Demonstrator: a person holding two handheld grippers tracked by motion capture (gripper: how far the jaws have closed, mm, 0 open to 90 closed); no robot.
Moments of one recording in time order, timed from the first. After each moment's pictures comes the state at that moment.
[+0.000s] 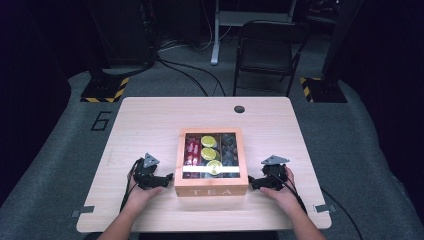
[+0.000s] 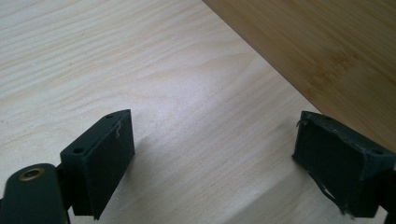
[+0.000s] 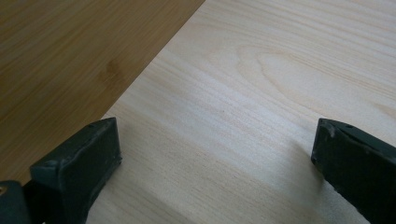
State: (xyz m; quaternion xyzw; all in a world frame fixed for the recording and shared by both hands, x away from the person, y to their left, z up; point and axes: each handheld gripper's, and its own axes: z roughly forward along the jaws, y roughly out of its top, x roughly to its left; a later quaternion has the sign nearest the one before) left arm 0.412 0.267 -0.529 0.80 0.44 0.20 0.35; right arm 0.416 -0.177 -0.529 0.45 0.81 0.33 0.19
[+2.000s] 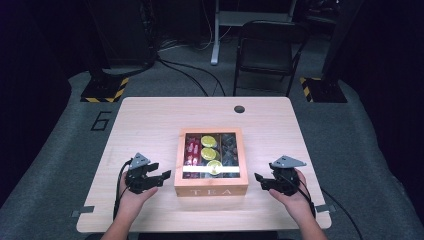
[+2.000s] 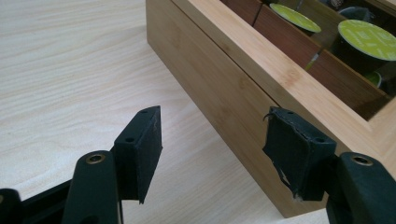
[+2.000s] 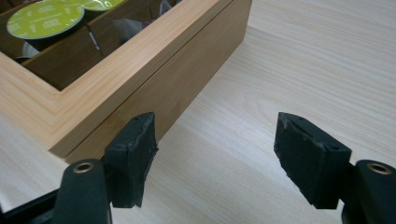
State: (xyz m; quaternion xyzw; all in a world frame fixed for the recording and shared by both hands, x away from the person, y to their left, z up) left arm 0.372 0.268 -0.474 0.76 0.45 0.16 0.44; right arm 0.370 -0.186 -0.463 0.42 0.79 0.39 0.20
